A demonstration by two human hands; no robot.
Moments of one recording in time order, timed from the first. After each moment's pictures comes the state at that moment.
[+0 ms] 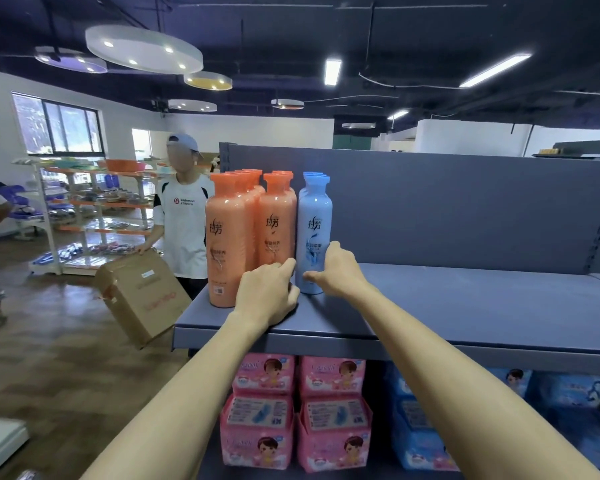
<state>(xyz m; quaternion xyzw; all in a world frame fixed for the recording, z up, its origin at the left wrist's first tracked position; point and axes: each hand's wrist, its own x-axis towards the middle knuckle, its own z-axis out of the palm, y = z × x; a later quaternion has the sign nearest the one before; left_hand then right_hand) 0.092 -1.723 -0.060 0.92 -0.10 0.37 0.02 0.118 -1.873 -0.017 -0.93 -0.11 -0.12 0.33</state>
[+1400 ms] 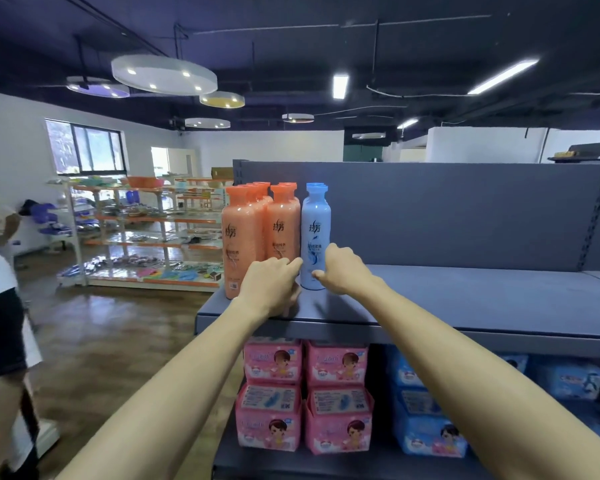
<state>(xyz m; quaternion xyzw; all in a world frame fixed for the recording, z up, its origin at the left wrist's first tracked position) 0.034 -1.730 -0.026 0.92 -0.14 0.35 -0.10 0.056 -1.887 0.008 -0.96 -0.15 -0.12 0.19</state>
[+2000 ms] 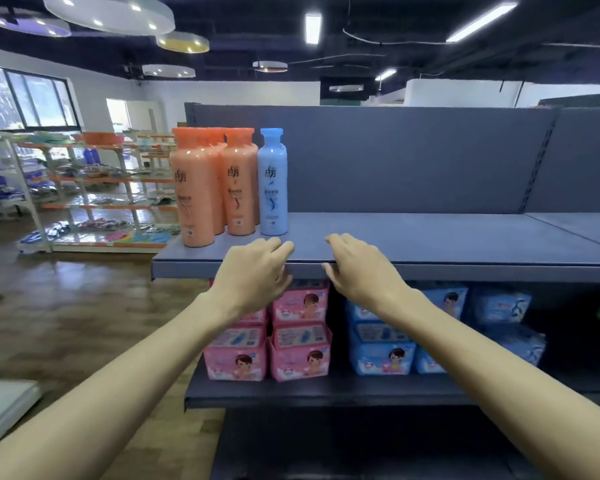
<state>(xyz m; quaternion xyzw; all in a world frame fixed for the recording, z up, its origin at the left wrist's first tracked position) -0.037 -1.786 -0.069 0.88 -0.22 0.41 -0.08 -0.034 -1.989 -0.054 -0.95 -0.22 -0.23 0.06</state>
